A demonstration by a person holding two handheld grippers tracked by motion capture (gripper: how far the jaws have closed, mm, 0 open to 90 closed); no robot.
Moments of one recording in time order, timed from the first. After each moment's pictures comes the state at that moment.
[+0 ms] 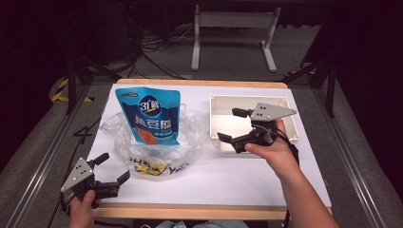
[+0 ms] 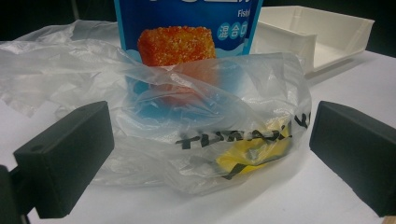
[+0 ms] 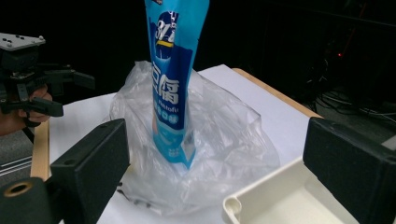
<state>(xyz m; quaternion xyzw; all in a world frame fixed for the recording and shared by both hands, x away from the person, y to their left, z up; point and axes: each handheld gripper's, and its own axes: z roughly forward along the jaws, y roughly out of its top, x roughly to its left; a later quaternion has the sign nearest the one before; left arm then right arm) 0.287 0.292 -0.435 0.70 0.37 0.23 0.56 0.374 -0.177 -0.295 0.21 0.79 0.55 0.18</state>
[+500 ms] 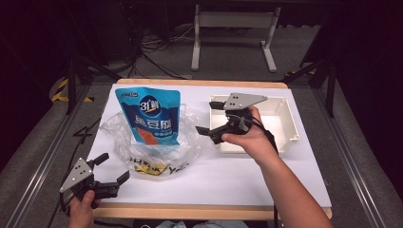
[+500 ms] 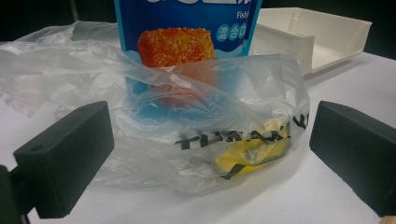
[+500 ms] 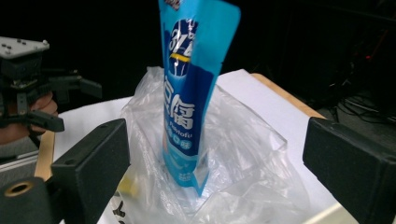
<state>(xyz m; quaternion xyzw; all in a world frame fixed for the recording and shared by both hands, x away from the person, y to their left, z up) 0.288 0.292 -0.435 0.71 0.37 0.22 0.56 0.402 -0.126 -0.291 0.18 0.81 0.54 0.15</state>
